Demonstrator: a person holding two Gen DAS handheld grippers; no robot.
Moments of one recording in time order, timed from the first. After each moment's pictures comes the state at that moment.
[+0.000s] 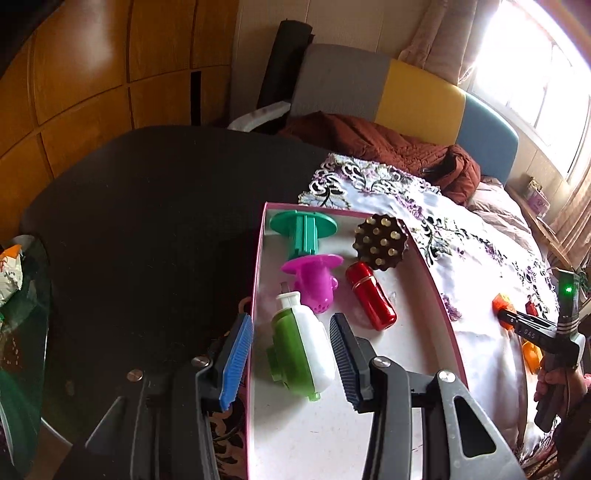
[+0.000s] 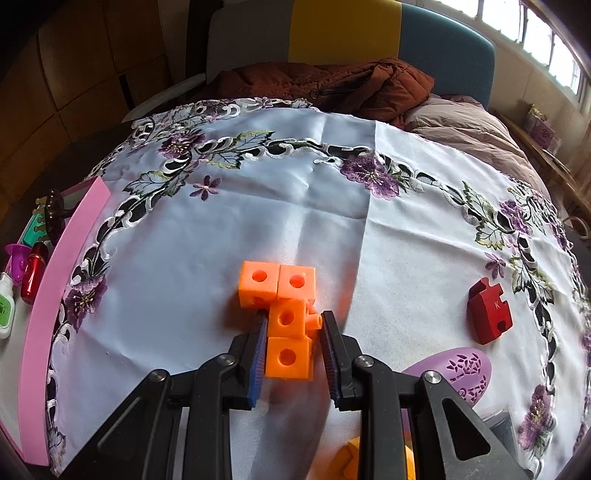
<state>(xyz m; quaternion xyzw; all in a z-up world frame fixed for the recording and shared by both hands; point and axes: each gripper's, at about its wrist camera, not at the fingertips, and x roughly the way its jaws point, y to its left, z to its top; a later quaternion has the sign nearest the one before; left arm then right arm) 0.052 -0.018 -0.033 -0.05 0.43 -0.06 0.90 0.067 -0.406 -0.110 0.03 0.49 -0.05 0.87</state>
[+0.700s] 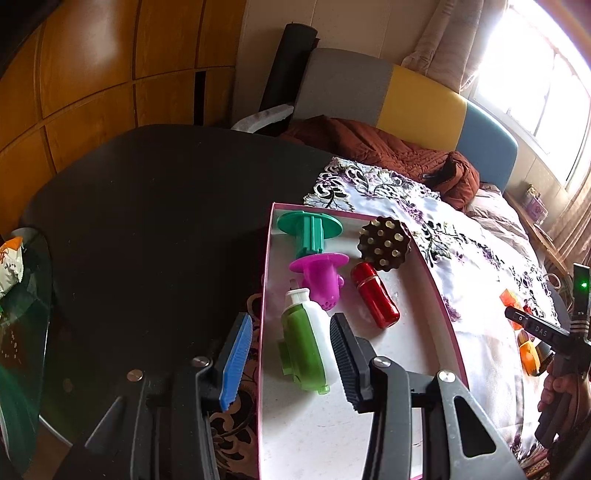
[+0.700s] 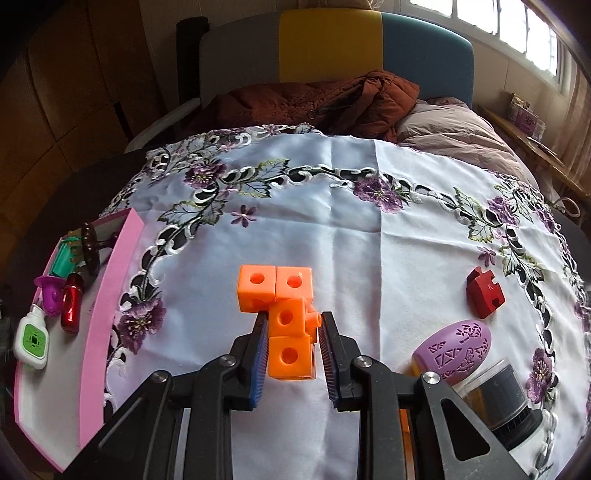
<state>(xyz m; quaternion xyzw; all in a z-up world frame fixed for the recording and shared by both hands) 0.048 -0.006 -0.035 -0.06 0.42 -0.06 0.90 0.049 -0.372 -0.070 0.08 0.46 -0.06 0.88</state>
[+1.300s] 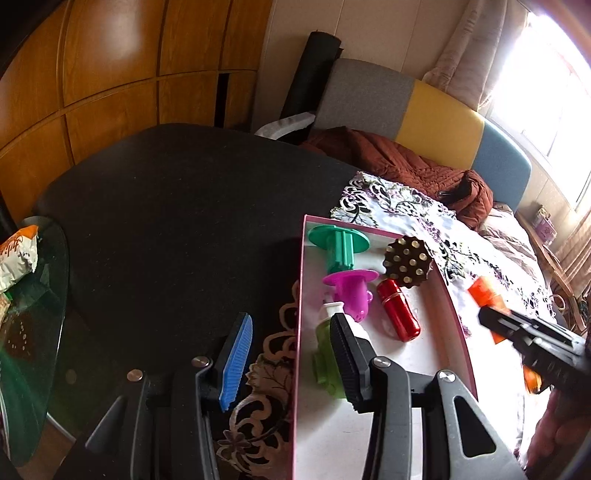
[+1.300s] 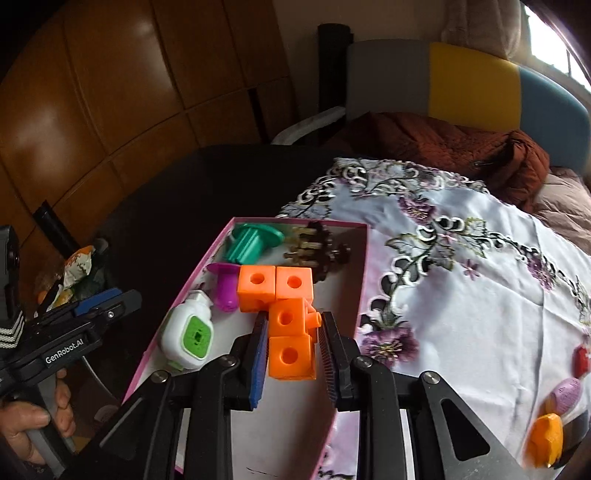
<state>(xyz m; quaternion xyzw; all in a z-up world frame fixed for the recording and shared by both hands) 0.051 0.020 -0.032 -0.09 0.41 -0.03 0.91 0.058 -0.193 -0.029 0.03 0.43 0.15 0.89</state>
